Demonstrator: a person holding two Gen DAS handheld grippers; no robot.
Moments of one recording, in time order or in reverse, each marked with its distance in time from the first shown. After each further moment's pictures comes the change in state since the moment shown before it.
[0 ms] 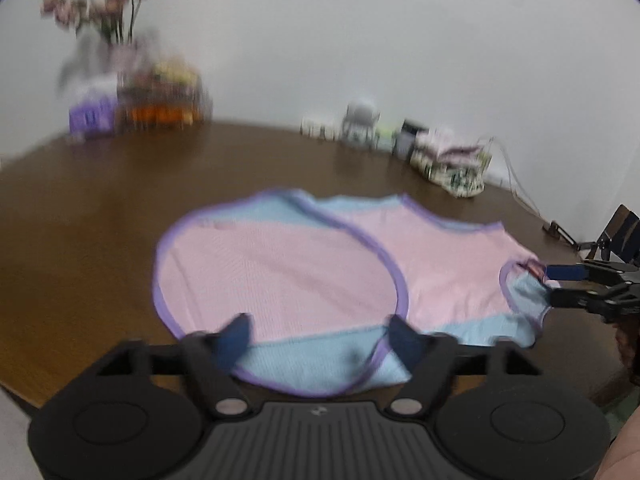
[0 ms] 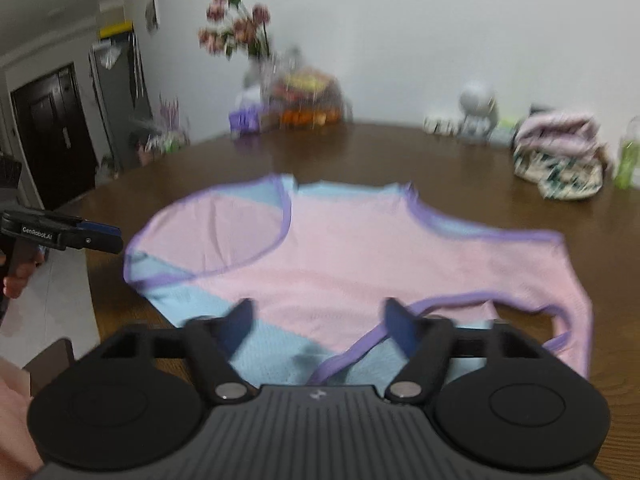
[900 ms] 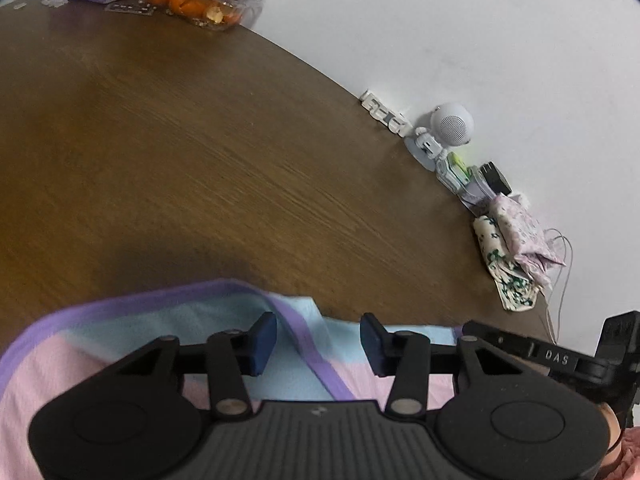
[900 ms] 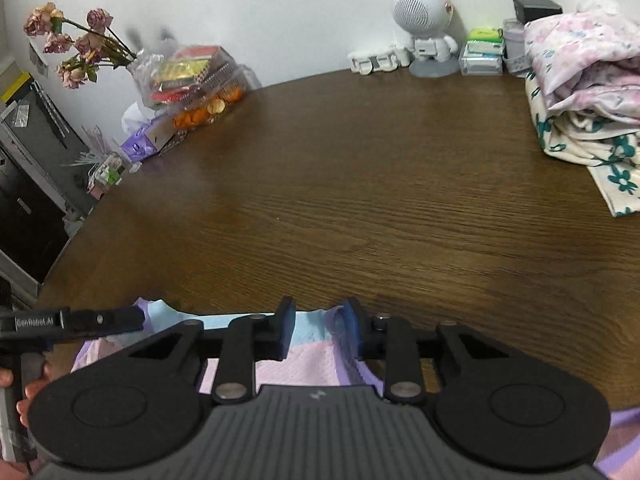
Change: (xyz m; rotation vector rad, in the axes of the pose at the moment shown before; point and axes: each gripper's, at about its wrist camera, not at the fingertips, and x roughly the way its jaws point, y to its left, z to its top) left arm 0.246 0.060 0.141 -0.478 0.244 -0.087; right arm 0.240 -0.134 0.138 0.378 0.260 0.023
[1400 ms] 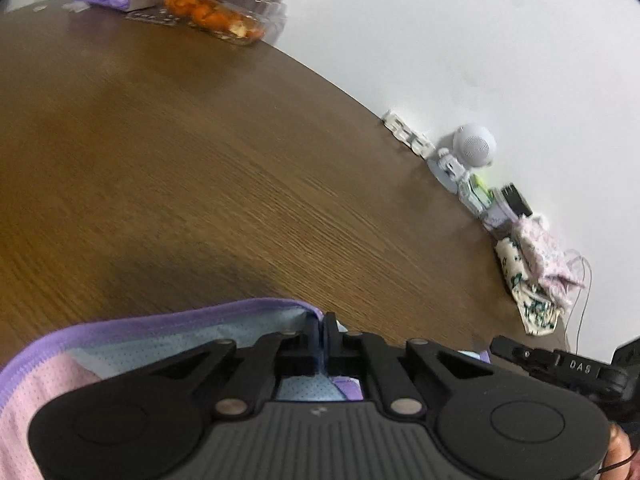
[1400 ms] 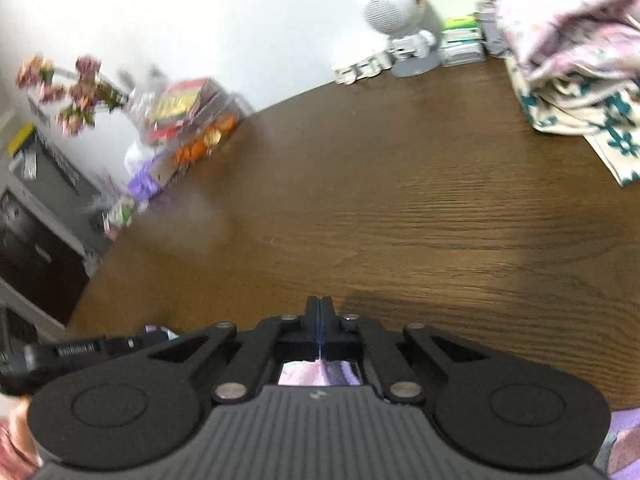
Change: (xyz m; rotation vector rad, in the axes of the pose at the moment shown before) left arm 0.006 0.013 -0.007 -0.037 -0.082 0.035; right arm 0.003 -0.031 -0.003 0.153 -0.085 0.071
